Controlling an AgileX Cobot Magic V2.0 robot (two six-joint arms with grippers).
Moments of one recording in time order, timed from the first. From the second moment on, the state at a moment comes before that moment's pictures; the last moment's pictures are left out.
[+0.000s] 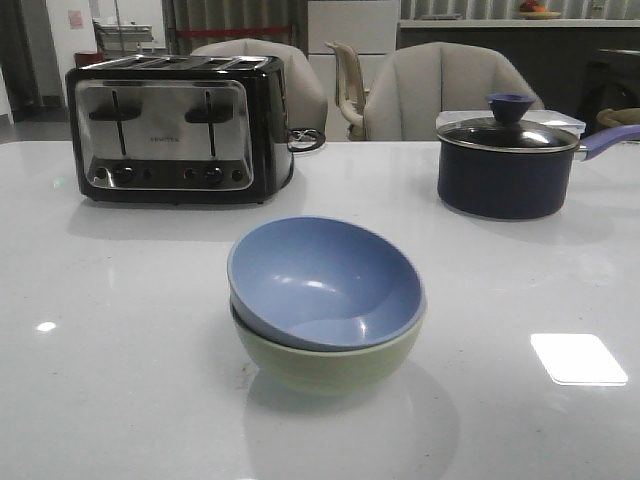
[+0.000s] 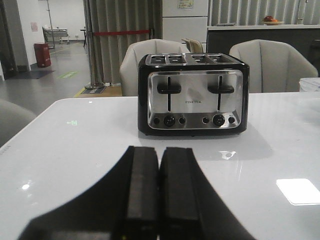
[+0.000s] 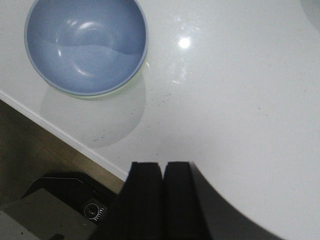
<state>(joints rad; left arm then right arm) -0.07 0.00 0.00 -0.09 0.04 0.09 0.45 0.88 -0.73 0.09 0.77 -0.06</state>
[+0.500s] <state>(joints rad) -0.07 0.00 0.00 -0.09 0.04 0.09 0.04 0.29 -0.21 0.07 0.24 -0.06</state>
